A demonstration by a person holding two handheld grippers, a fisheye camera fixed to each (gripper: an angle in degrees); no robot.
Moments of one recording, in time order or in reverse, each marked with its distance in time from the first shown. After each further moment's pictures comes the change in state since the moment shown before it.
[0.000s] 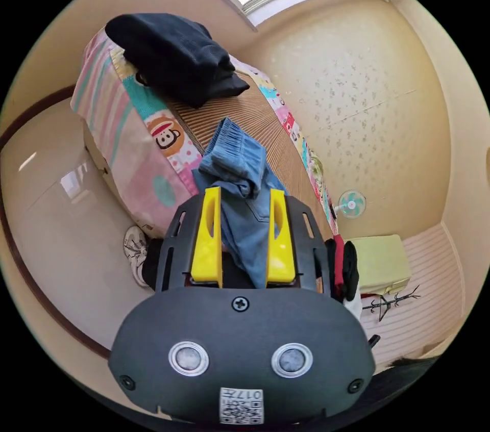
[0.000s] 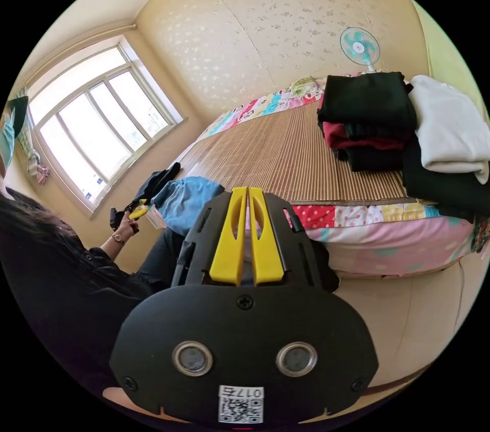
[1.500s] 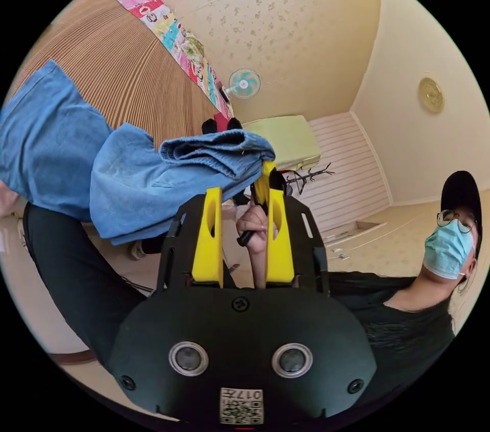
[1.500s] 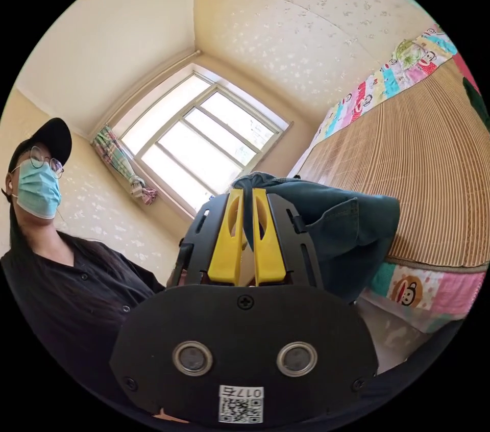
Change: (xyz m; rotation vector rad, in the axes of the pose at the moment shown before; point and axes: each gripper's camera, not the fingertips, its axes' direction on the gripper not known) left arm 0.217 0.131 0.077 -0.657 0.588 0.294; right arm -0.010 -0.174 0.061 0.042 -0.698 0.049
